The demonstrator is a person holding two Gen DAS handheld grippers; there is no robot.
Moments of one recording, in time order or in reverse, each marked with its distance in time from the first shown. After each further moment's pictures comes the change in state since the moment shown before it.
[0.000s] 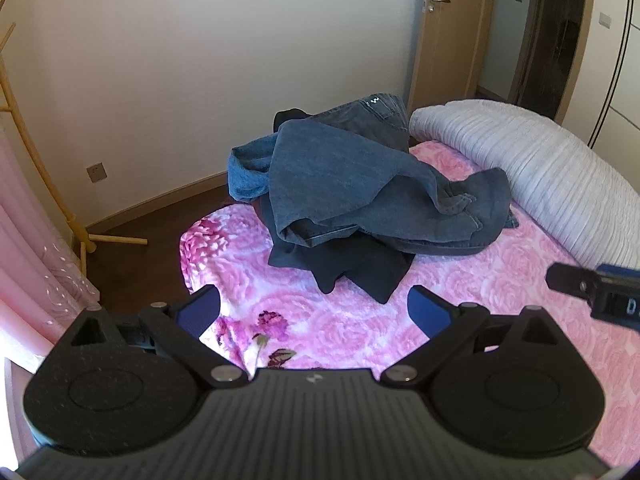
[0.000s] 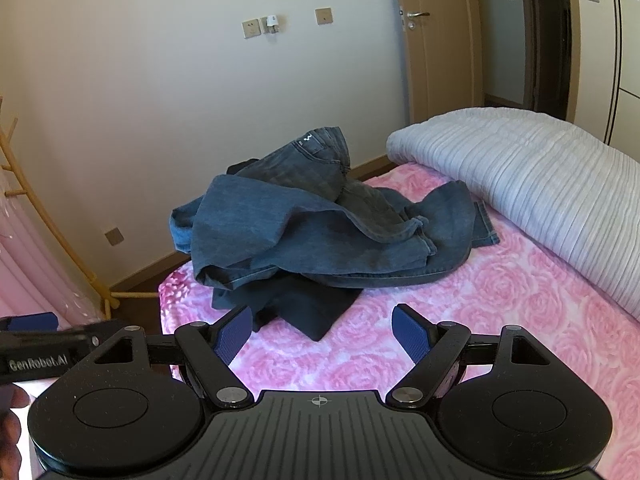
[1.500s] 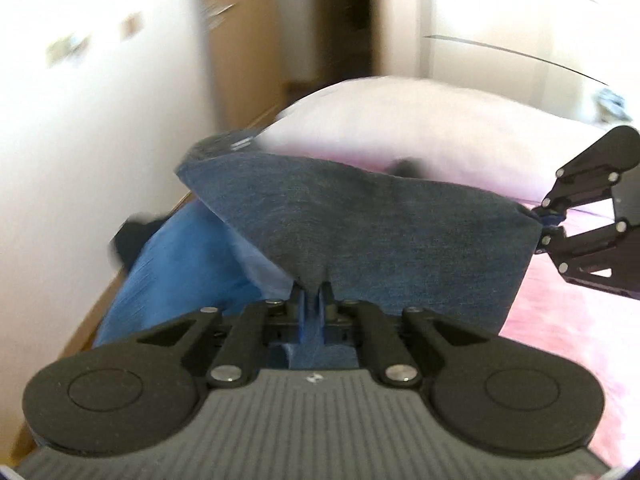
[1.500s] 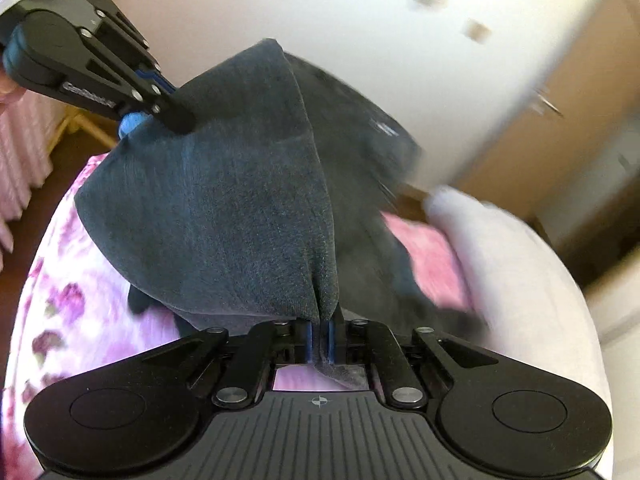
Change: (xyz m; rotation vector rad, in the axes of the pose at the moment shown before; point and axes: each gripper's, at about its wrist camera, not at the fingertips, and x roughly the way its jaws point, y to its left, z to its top) left arm 0.173 -0.021 0.096 0.622 -0.127 -0.537; right arm 0.168 -0.006 0.050 -0.645 0.129 -0.161
